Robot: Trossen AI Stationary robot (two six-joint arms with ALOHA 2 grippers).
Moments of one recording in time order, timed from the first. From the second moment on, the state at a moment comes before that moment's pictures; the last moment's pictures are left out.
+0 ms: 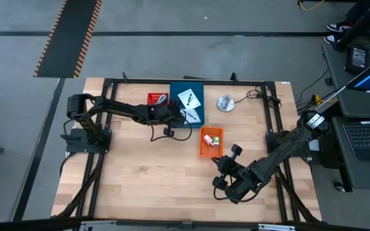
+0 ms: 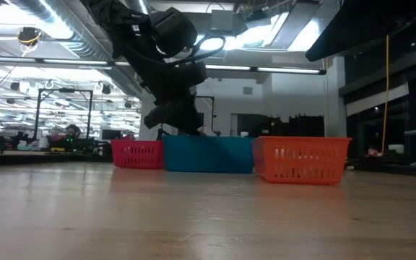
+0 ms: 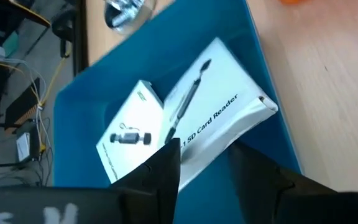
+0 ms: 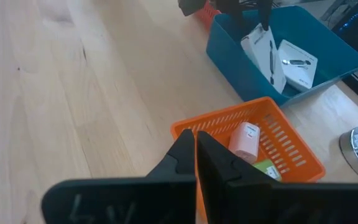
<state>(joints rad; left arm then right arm) 0.18 1.69 0.95 -0.06 -0.30 0.63 0.70 1.66 1.14 -0.72 0.95 0.94</state>
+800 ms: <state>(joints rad) 0.03 1.26 0.95 -0.34 -0.24 0.47 0.60 1.54 1.15 -0.73 0.81 0.80</state>
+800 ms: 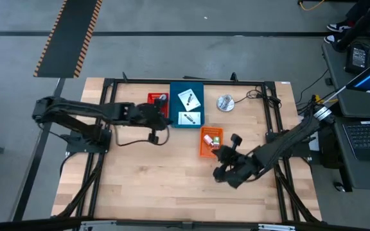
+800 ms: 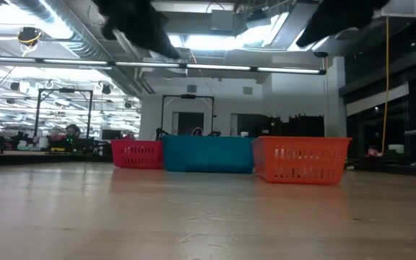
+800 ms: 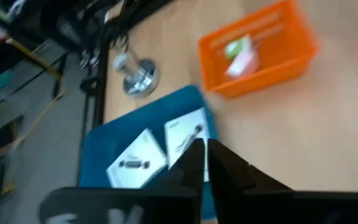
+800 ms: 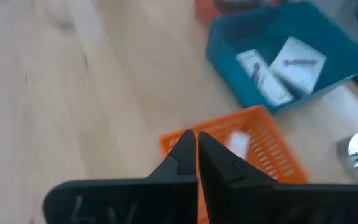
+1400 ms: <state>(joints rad) 0.04 0.52 0.29 0.05 -0.16 0.19 0.51 1.42 0.80 -0.15 0.61 0.42</state>
